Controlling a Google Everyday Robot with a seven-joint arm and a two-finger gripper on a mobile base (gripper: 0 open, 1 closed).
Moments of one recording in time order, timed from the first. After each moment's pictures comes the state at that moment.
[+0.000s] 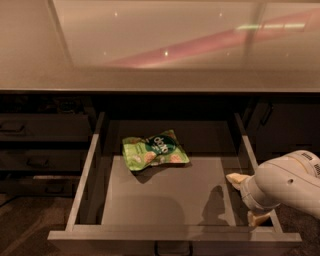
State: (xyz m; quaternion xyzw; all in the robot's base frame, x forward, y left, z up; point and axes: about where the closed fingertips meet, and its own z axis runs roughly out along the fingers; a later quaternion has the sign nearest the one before) arm 0.428 -0.269 0.590 -0.78 0.61 -0.08 0.08
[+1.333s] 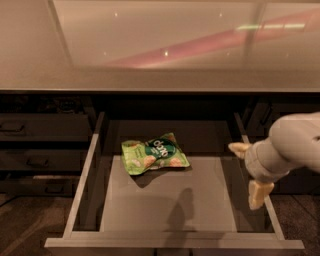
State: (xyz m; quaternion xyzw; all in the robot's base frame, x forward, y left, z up) arm 0.466 -0.244 0.687 -0.76 0.63 -0.07 0.14
